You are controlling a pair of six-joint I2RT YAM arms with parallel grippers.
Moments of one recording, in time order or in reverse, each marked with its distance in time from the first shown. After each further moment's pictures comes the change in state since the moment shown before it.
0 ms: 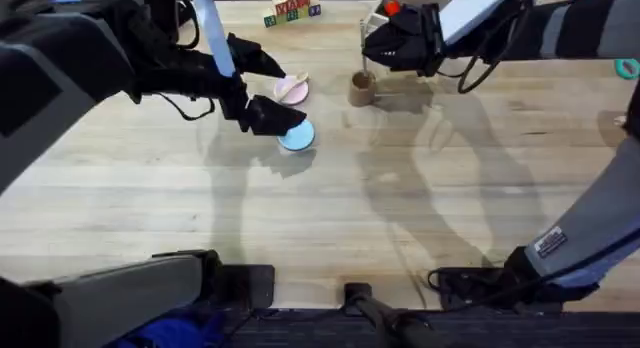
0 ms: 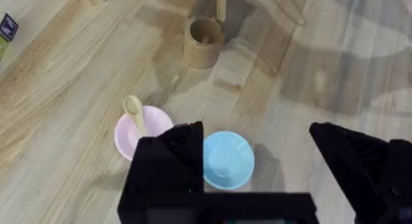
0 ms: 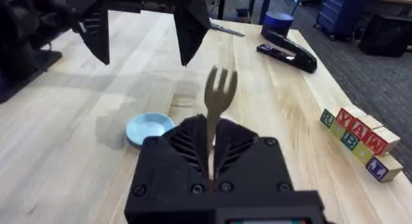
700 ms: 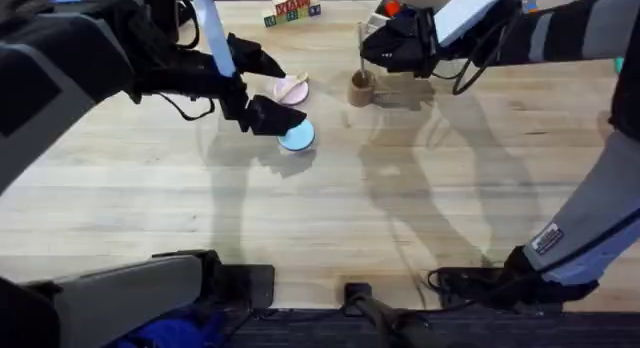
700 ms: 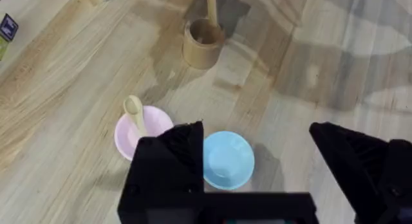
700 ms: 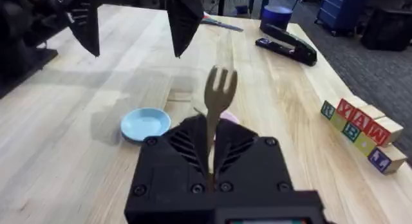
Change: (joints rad) left arm 0.000 0.000 0.000 0.000 0.000 0.000; right arm 0.000 0.055 0.000 0.135 0.003 0.106
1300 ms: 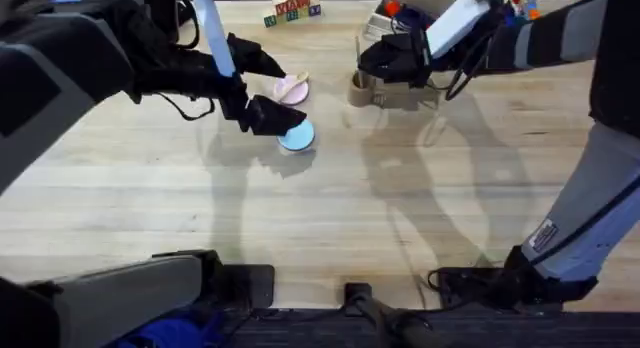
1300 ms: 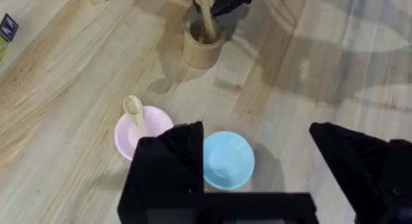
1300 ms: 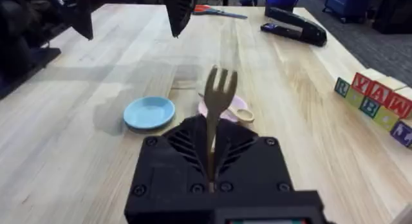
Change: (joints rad) left arm 0.000 0.000 0.000 0.000 0.000 0.000; right arm 0.000 0.082 0.000 0.006 0.000 0.006
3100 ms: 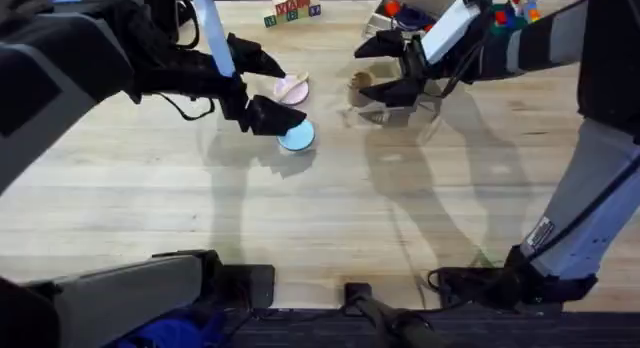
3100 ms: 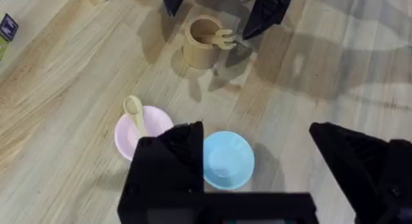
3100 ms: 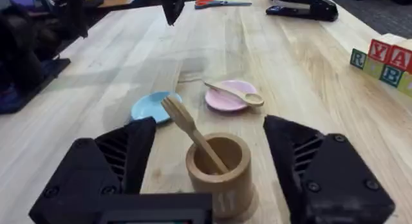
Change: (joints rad) left arm 0.000 0.000 0.000 0.000 0.000 0.000; right arm 0.000 0.050 0.000 -0.006 0.000 0.098
